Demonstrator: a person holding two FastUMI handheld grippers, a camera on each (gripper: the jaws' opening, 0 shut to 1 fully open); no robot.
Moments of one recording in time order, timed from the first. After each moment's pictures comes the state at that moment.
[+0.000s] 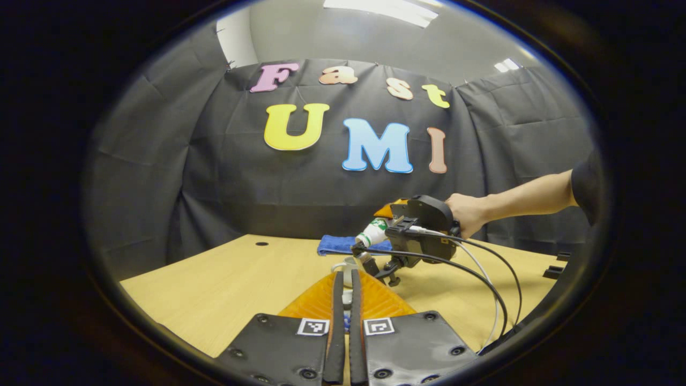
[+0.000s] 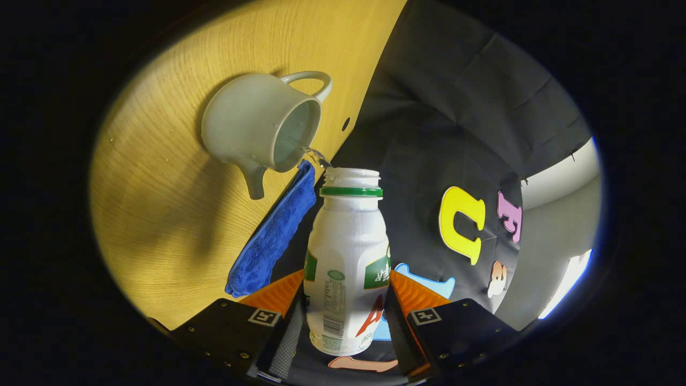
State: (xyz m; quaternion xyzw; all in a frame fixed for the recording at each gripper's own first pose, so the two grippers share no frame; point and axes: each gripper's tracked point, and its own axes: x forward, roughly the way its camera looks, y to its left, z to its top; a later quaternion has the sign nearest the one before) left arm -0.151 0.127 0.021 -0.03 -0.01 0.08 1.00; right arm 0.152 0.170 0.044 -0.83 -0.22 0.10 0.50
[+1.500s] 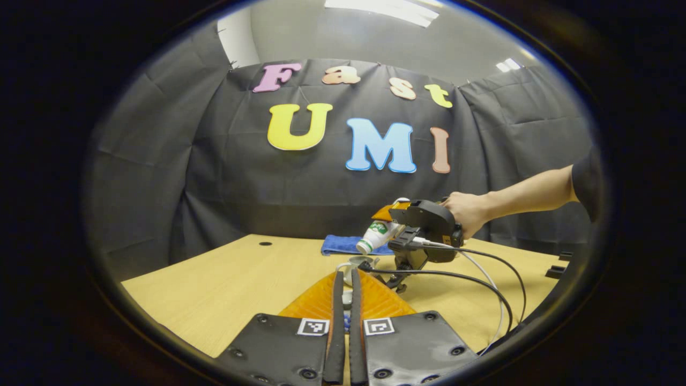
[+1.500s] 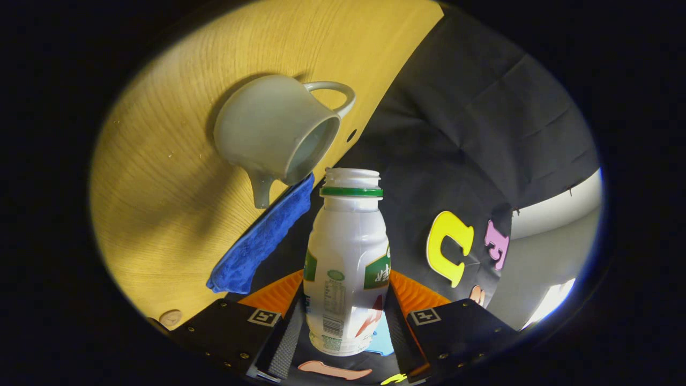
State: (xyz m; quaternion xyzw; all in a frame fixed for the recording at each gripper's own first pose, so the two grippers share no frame) left arm -0.154 0.135 0.021 -0.03 -0.01 0.09 1.00; right arm 0.164 0.176 0.035 -0.85 -0.26 0.10 0.44
